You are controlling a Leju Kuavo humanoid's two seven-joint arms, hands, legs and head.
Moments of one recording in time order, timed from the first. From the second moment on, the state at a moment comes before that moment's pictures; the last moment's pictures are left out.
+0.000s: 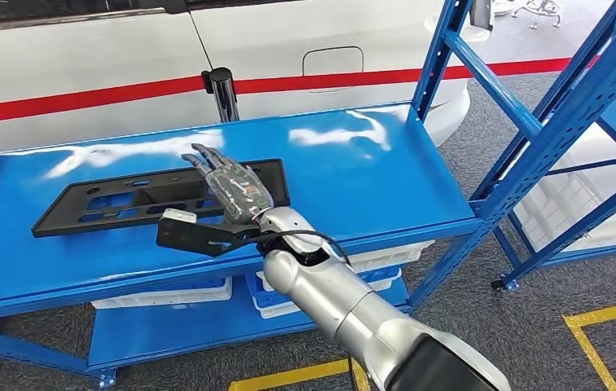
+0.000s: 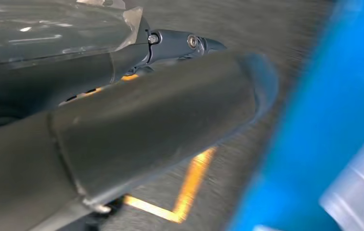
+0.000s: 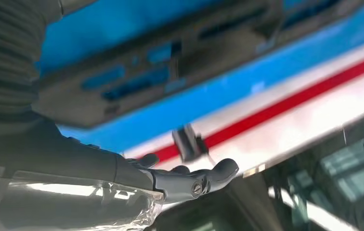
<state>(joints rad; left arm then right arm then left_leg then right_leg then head) -0.12 -0.08 0.58 -0.28 0.13 0.04 -0.32 -0.80 0.34 0.81 -0.77 0.66 -0.20 -0.08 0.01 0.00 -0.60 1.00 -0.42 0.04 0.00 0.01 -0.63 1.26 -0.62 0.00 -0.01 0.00</state>
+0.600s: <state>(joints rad) -0.06 -0.07 0.56 -0.21 -0.04 0.39 0.24 -0.72 0.34 1.15 -0.82 0.73 -0.19 -0.04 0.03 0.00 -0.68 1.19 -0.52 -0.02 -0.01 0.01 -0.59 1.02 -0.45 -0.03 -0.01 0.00</state>
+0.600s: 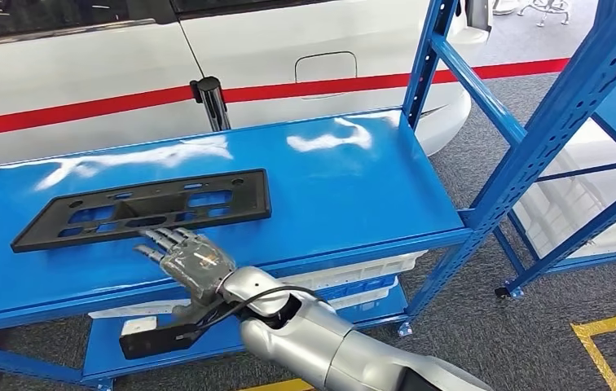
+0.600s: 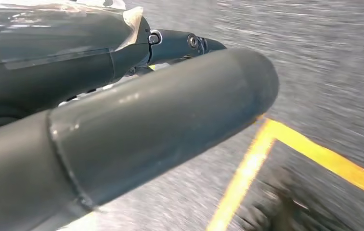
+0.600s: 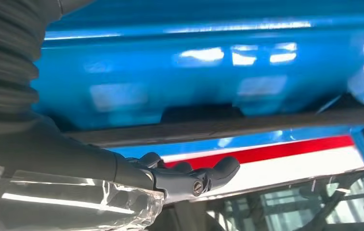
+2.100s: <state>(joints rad) -0.05 -0.09 0.52 -0.20 -0.06 0.39 0.24 -0.73 0.34 1.25 -0.79 0.84 -0.27 0.04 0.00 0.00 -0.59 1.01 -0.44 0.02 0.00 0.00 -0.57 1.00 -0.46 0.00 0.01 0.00</state>
